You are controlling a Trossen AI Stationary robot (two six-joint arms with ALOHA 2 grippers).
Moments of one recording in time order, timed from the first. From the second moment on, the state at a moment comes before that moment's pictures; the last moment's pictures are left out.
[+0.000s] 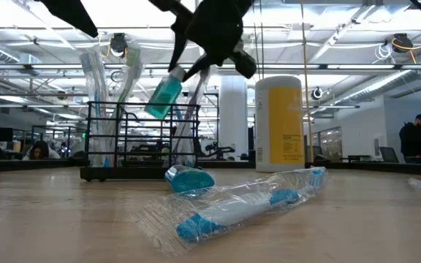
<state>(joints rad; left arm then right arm) -0.47 1.10 1.07 -1.05 -0.73 -0.57 0.21 1.96 1.61 -0.46 0.69 -1.77</state>
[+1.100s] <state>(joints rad) -0.47 1.10 1.07 -1.05 -0.73 -0.56 0.18 2.06 1.61 -0.42 0.41 -1.93</state>
